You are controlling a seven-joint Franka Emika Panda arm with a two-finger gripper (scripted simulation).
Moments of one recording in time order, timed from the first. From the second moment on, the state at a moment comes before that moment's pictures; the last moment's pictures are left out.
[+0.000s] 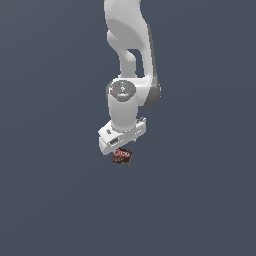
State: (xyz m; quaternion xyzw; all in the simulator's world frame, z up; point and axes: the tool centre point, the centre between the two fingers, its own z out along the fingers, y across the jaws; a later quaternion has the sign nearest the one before) arm 0.012 -0.016 0.117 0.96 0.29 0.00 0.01
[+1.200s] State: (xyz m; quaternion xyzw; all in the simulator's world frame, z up) arm 0.014 -0.027 0.072 0.83 0.56 0.00 0.00
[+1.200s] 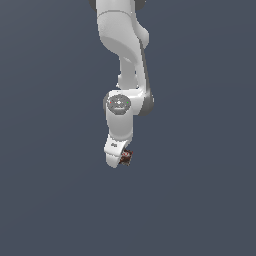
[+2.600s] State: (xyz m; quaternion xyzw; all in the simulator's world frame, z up) arm 0.013 -0.028 0.017 0.80 0.60 0.00 0.00
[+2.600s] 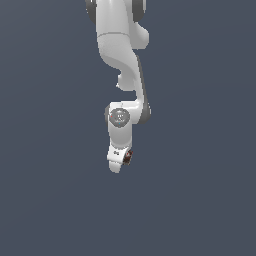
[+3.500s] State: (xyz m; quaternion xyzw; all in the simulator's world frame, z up) arm 0.006 -0.044 0.017 0.80 0.60 0.00 0.00
